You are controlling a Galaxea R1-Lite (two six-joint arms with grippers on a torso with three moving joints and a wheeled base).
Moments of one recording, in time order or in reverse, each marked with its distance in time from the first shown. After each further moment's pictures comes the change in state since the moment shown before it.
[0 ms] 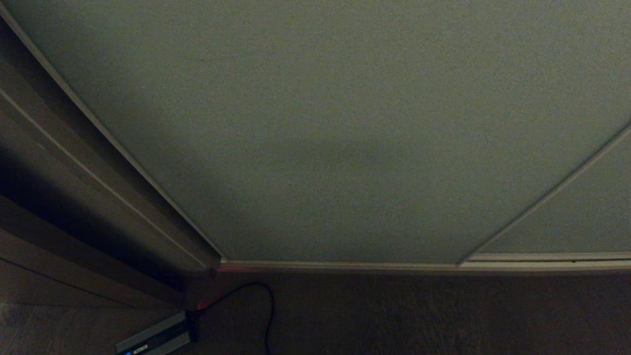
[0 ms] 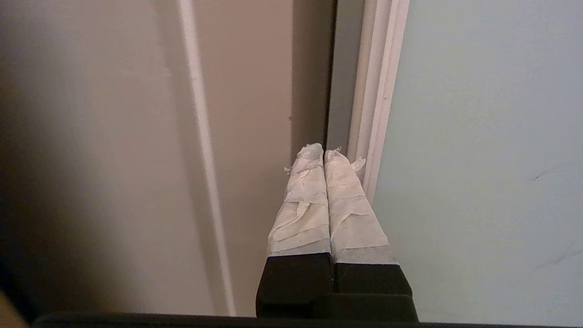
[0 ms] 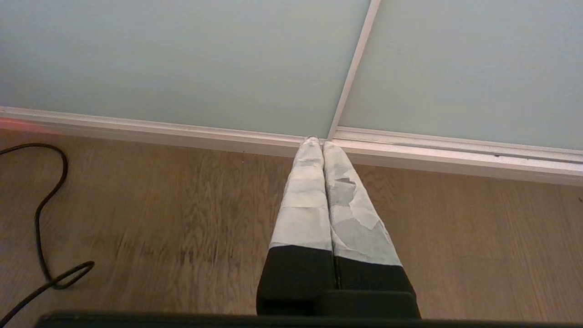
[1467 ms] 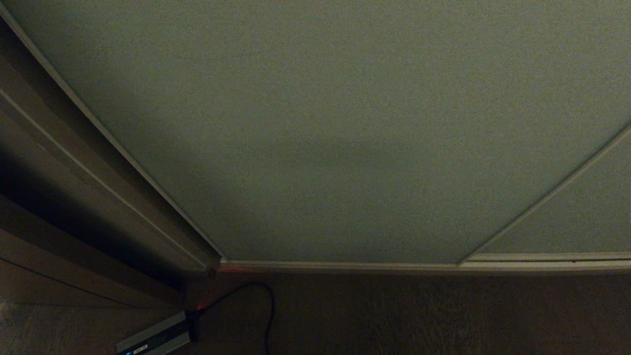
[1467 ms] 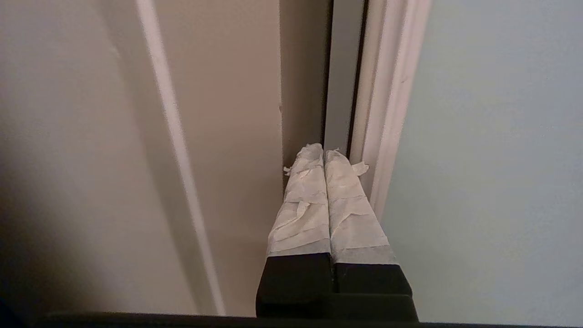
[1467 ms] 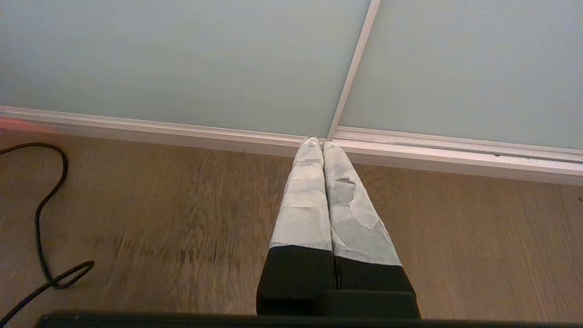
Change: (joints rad) left arm 0.029 0.075 -0.082 0.069 -0.052 -0.016; right arm 0.000 0.001 0.000 0.000 0.000 0.000
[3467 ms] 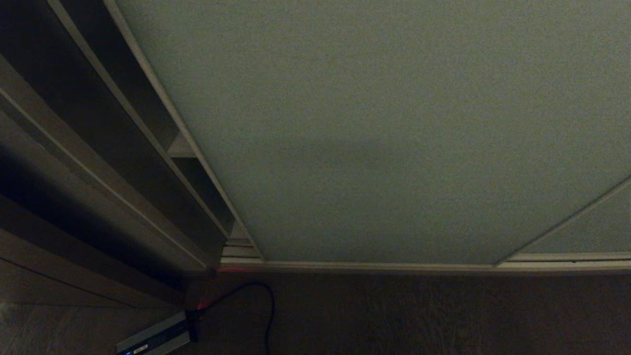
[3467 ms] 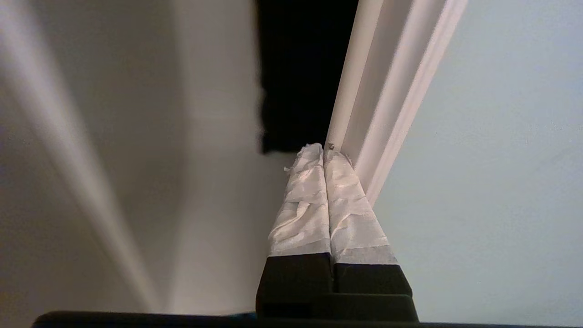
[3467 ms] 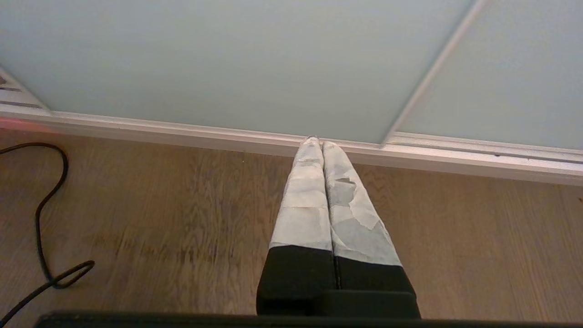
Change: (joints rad) left arm -0.367 0.029 -0.028 0.133 -0.168 0.025; right arm 0.000 0.000 0.000 0.000 0.000 0.000
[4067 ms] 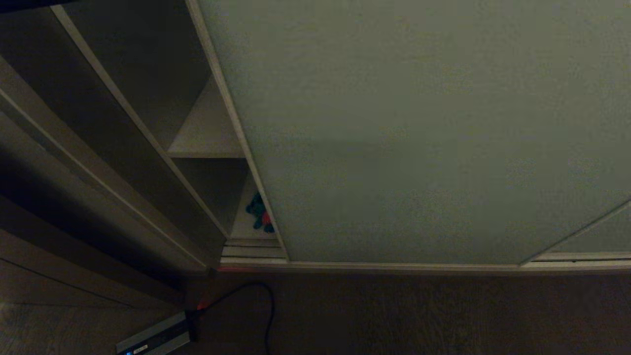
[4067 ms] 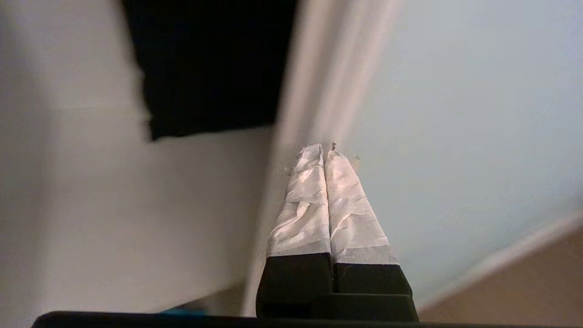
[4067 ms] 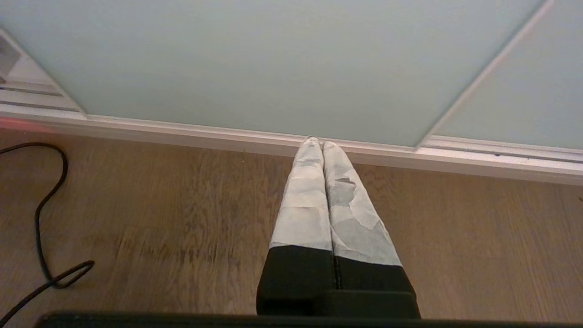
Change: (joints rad) left arm -0.276 0.020 -0.010 0.041 -0.001 0.028; right arm 0.000 0.000 0.000 0.000 0.000 0.000
